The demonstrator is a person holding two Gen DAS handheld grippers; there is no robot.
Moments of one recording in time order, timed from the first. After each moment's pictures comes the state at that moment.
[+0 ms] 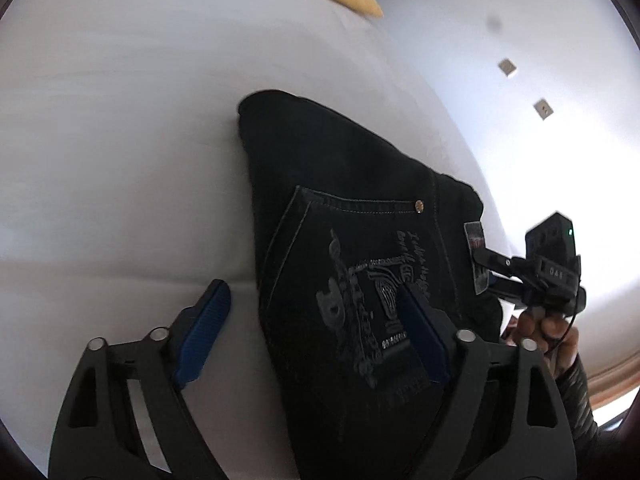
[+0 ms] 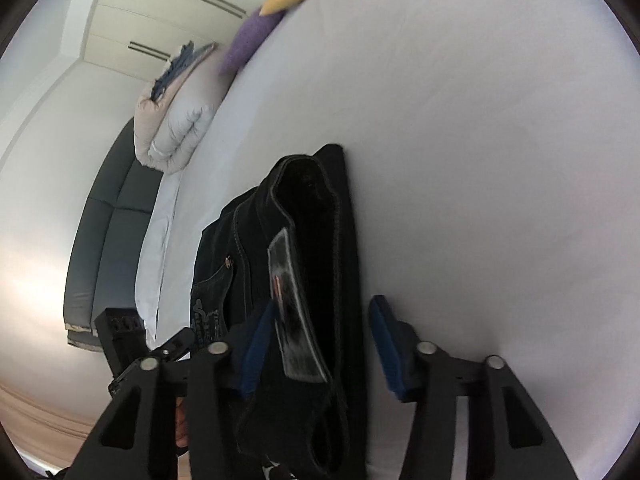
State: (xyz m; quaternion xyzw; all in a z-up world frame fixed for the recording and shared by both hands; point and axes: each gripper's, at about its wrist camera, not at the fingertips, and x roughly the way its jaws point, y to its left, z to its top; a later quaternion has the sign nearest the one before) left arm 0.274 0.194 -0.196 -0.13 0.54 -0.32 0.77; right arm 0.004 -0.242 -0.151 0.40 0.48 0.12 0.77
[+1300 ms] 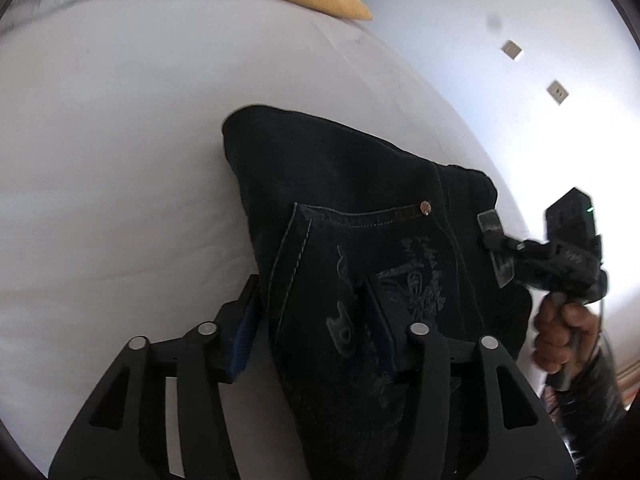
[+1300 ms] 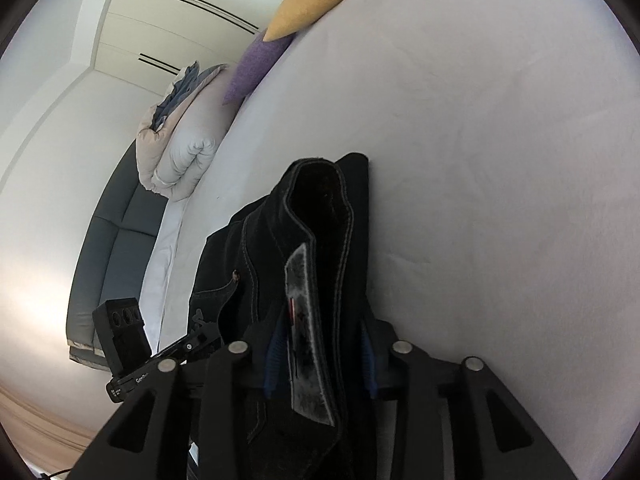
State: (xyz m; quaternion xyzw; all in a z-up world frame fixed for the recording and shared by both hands) left arm 0.396 0.121 -0.172 -0.04 0.49 -0.32 0.81; right arm 0.088 -0.295 -0.146 0.39 0.43 0.10 0.81
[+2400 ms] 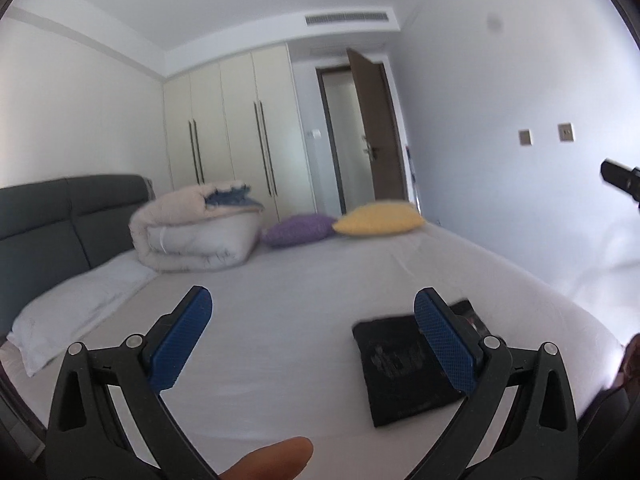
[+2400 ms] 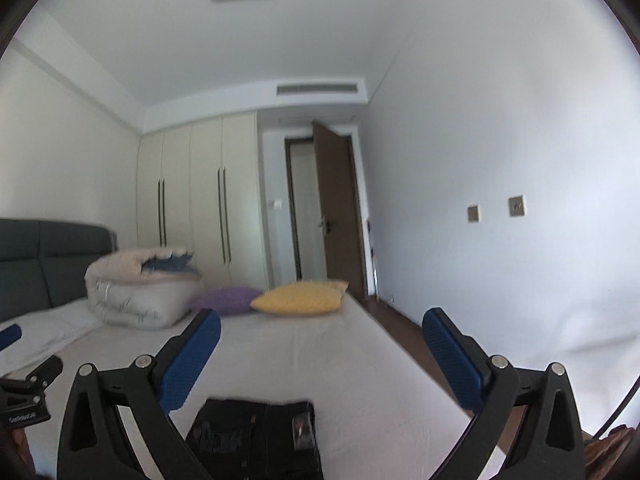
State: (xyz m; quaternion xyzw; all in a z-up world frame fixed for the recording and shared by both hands) left arm 0.064 0.185 0.052 0.09 0.09 -0.11 0.99; right arm -0.194 -0.152 0.122 0.04 0.05 -0.17 0.98
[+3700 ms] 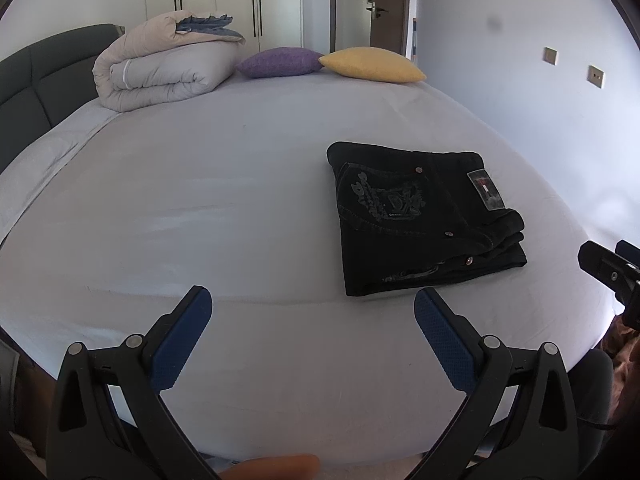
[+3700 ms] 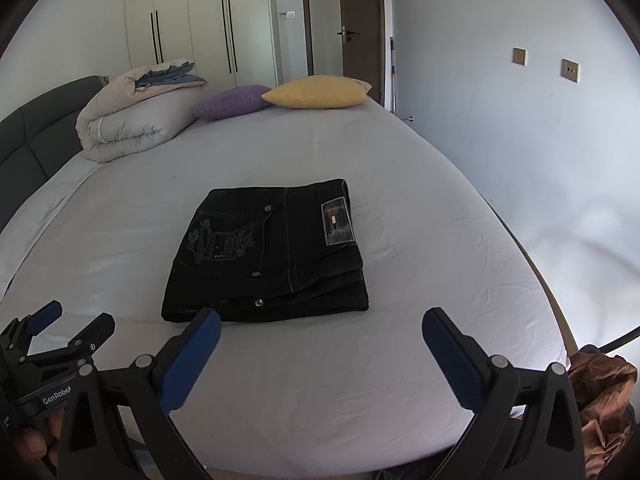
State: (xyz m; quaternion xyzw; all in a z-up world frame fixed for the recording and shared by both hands) left arm 0.171 0.159 -0.126 0.04 0.37 -0.11 0.92; right arm -0.110 -0.125 -0.011 0.07 0.36 -0.14 0.92
